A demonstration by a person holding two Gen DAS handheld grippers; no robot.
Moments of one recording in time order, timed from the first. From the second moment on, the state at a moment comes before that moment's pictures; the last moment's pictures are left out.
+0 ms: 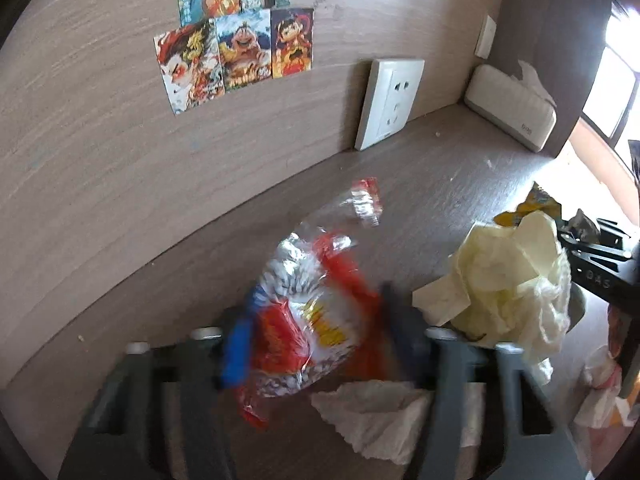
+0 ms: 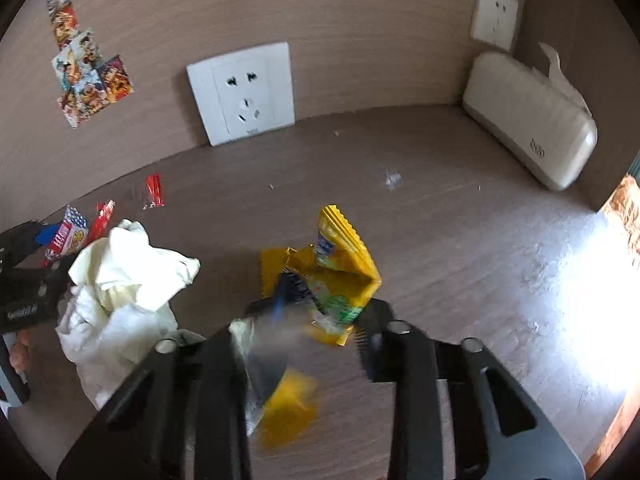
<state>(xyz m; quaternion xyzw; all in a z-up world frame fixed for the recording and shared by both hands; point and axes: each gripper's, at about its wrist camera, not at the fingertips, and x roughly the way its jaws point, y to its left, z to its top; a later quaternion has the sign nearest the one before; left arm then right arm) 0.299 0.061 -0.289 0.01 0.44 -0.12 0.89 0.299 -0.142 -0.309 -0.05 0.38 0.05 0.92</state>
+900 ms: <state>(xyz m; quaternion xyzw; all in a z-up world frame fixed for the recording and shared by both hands) 0.194 -0.037 -0.138 0.05 0.32 -0.23 0.92 0.129 -0.212 -0.180 0.02 0.23 0.01 0.97</state>
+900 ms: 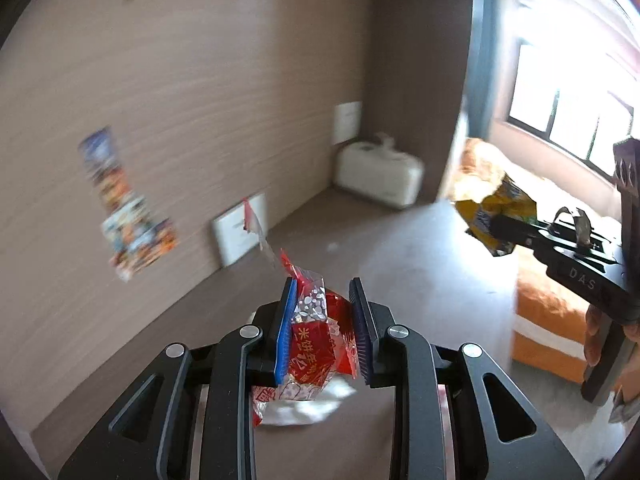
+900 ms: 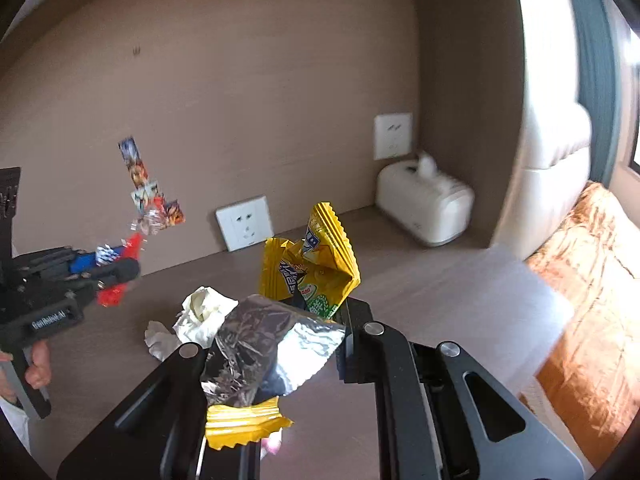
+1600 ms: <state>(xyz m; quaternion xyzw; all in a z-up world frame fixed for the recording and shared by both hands) 0.115 -0.253 -0.149 0.09 0.34 -0.42 0.84 -0.015 -0.343 -0.193 0.09 0.24 -0.10 0.96</state>
